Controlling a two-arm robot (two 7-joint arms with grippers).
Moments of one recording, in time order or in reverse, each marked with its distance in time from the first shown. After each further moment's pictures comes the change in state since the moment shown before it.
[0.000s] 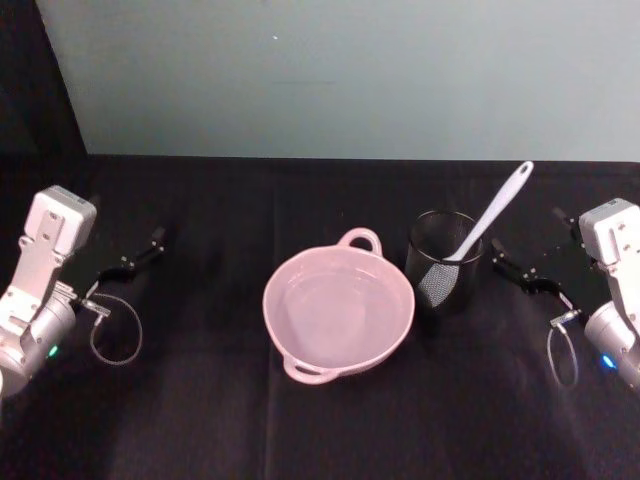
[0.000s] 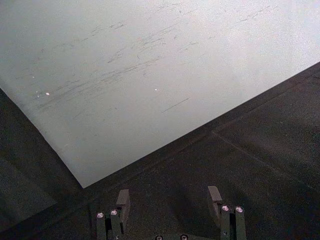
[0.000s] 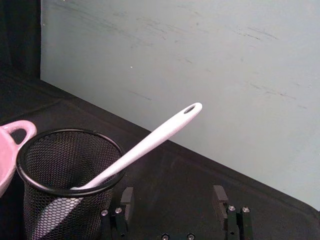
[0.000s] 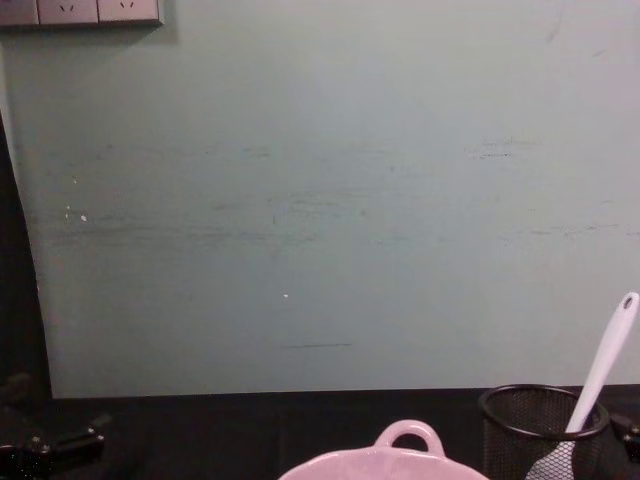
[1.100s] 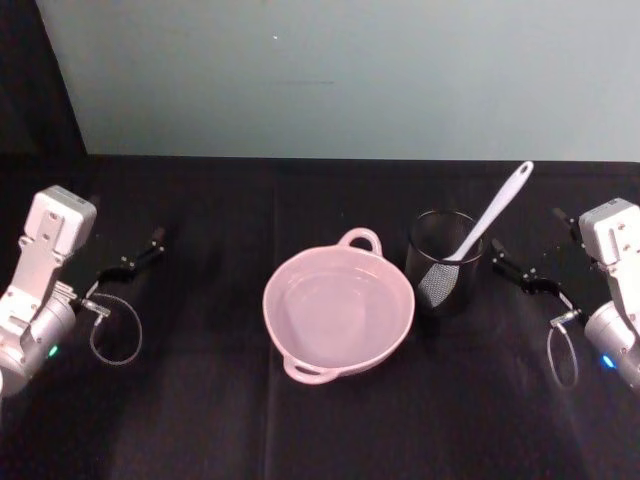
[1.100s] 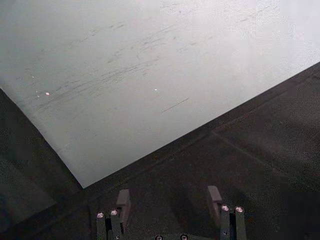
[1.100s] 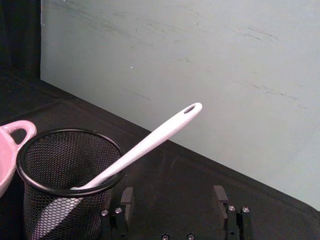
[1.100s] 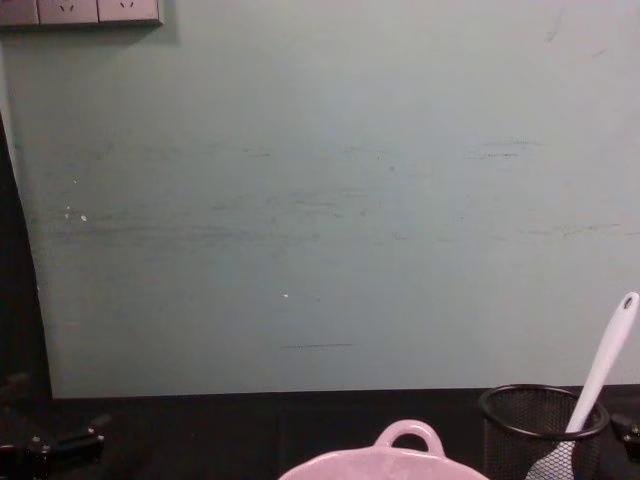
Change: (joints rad) left arm 0.000 0.000 0.000 0.000 0.000 0.000 0.000; right arm 0.000 0.000 0.000 0.000 0.000 0.000 0.000
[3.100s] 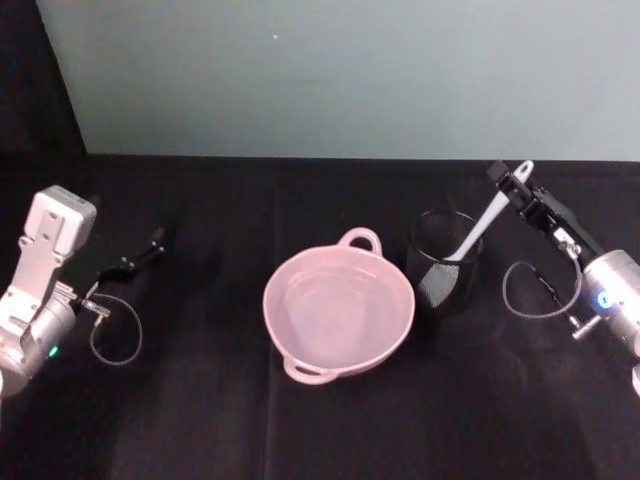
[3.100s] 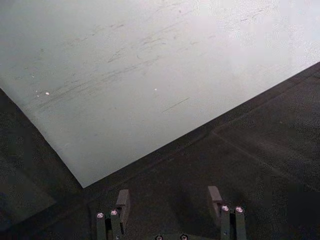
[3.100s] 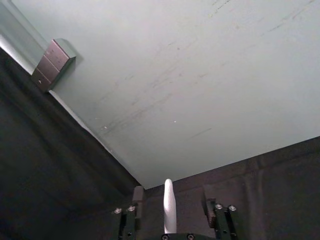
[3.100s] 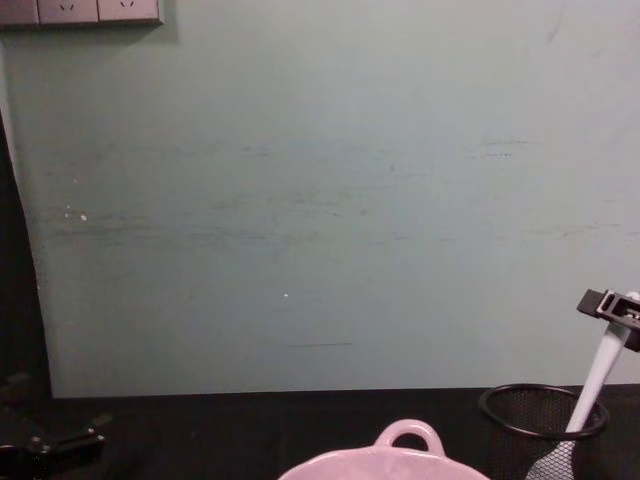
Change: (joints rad) left arm 0.000 0.000 0.000 0.000 0.000 0.000 0.000; right arm 0.052 -0.225 0.255 0.101 0.734 0.179 0.381
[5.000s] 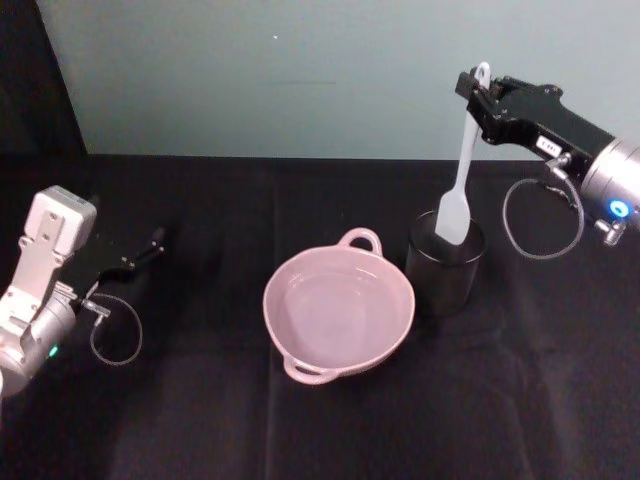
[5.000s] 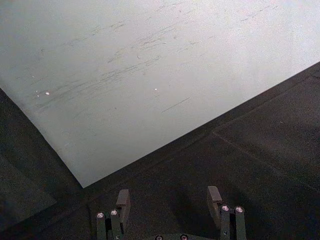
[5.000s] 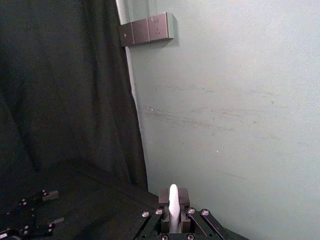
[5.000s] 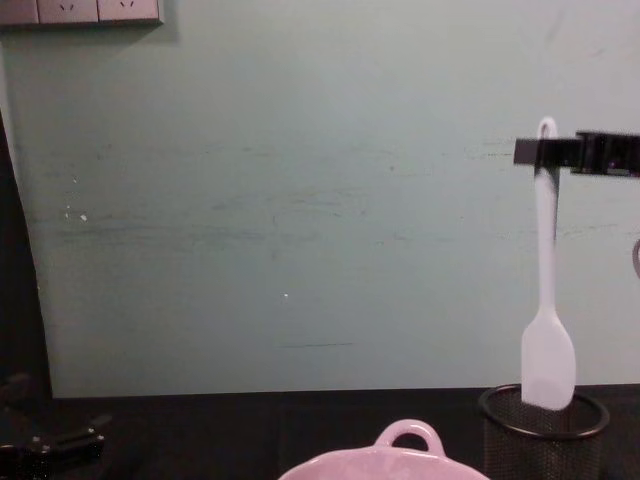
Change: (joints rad) left arm 0.000 0.000 0.000 0.000 0.000 0.000 0.000; right arm 0.134 0.203 -0.132 -0.345 -0.284 0.139 -0.027
